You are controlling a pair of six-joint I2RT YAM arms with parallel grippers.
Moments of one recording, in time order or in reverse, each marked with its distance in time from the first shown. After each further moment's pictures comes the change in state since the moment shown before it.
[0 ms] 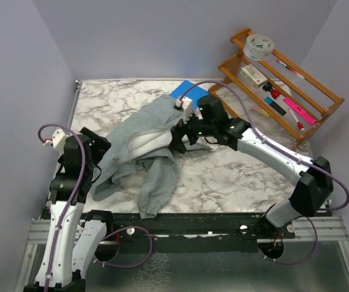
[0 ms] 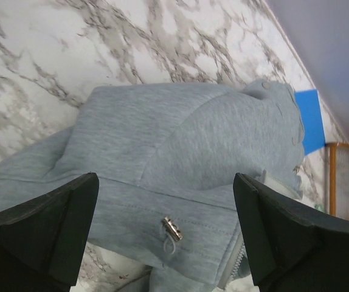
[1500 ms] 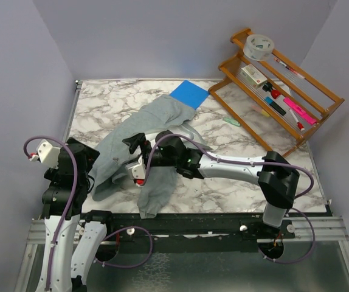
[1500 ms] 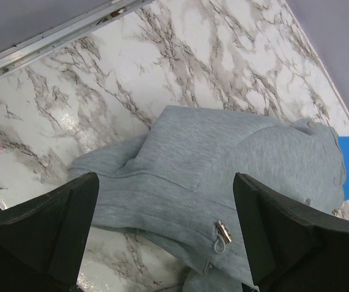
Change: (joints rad) left arm 0.002 -0.111 0.064 -0.246 -0.256 -0.051; right arm 0.421 0.299 -0.021 0.670 0.059 -1.169
